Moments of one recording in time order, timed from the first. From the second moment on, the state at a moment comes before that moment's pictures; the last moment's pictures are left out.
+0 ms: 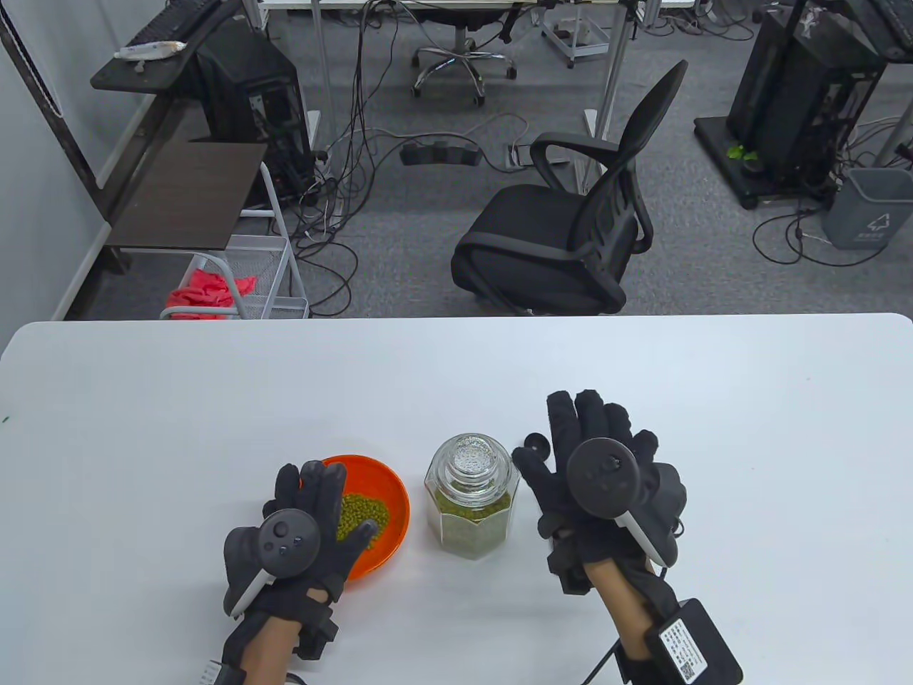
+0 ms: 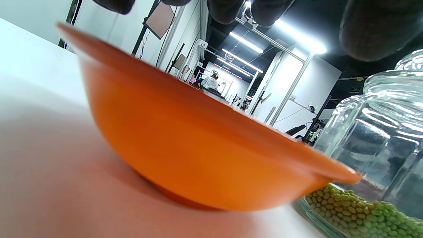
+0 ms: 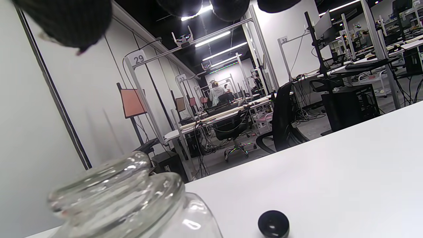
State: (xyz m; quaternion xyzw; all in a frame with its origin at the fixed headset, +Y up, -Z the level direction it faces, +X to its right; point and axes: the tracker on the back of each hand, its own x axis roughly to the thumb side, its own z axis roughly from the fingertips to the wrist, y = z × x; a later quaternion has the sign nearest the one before) left_hand -0.228 -0.732 -0.308 0.02 -0.08 0.24 0.97; right_hand 0.134 -0.587 -0.305 0.00 -0.14 0.97 0.21
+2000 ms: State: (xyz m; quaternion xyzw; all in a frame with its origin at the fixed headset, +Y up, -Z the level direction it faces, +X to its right) left_hand -0.226 -0.732 -0.307 0.02 -0.08 0.23 0.97; right_hand 0.187 -0.715 -0.294 -0.07 -0.08 0.98 0.19
